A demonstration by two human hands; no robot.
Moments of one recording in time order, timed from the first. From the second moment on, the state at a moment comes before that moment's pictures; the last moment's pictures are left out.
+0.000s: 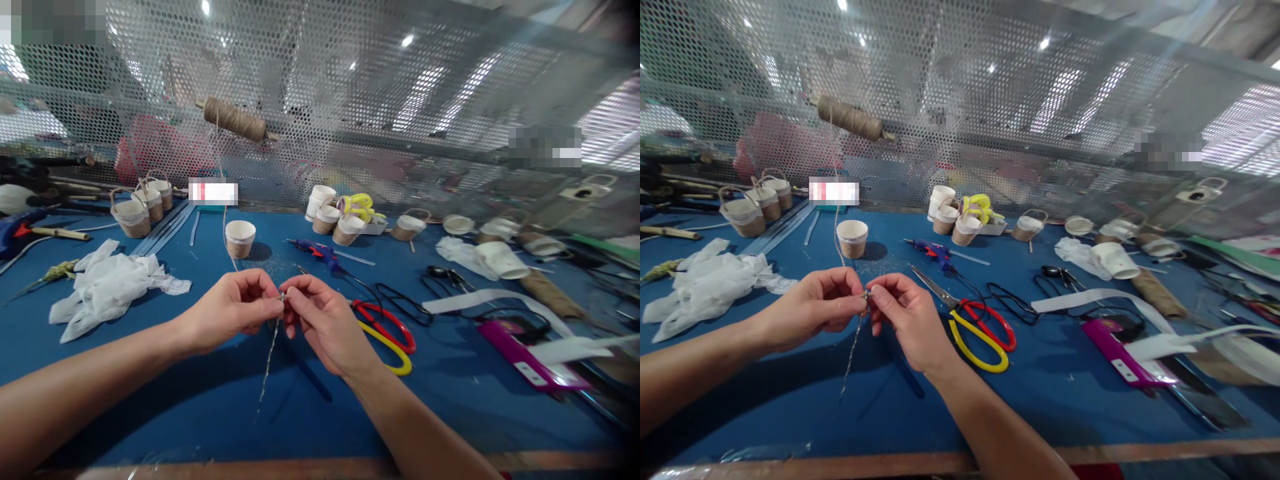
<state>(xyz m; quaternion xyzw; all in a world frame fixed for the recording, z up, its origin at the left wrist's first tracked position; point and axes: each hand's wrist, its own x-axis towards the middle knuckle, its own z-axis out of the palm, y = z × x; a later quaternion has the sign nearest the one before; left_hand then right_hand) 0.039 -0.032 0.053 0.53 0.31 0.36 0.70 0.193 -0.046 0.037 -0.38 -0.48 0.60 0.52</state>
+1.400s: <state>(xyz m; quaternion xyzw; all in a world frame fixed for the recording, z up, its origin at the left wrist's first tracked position) 0.036 -0.032 0.054 0.73 0.42 0.31 0.44 0.191 -0.055 0.045 -0.49 -0.60 0.44 0.45</state>
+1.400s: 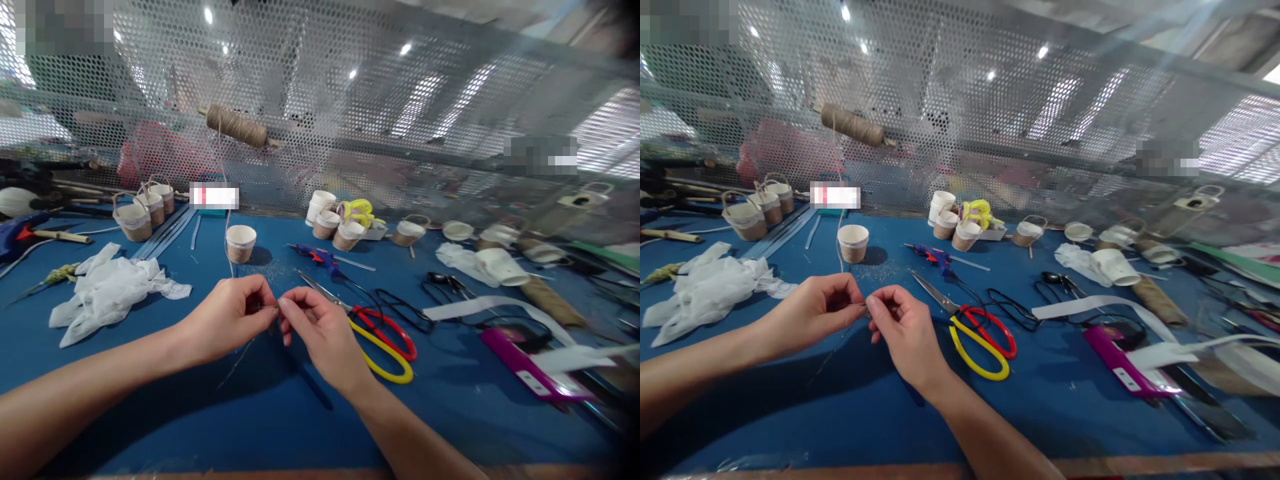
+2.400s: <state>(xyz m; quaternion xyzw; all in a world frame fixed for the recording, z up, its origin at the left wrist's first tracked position) 0.033 -0.022 0.058 0.65 0.34 0.23 0.64 0.193 -0.054 0.041 -0.47 -0.63 0.37 0.49</state>
